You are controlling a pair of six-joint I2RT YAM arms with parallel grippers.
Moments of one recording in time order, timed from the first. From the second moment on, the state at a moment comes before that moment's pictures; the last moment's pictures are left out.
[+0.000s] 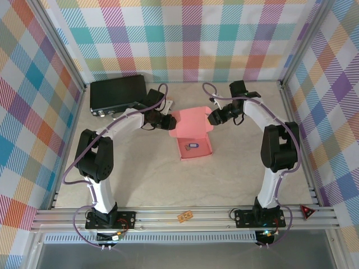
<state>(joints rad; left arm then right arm) -0.44 1.86 1.47 -0.62 0.28 -0.17 0.21 1.93 1.56 -0.80 -0.60 -0.42</state>
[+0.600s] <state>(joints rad) -0.44 1.87 1.51 -0.63 0.30 -0.18 0.22 1.95 1.57 -0.80 -0.58 -0.39</state>
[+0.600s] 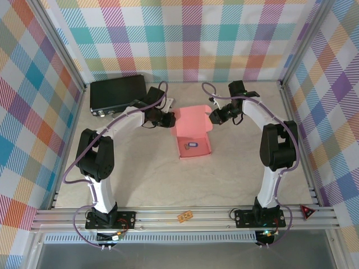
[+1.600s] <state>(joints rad) -0.44 1.87 1.42 -0.37 0.15 -0.24 0.41 1.70 1.14 -0.20 -0.12 -0.08</state>
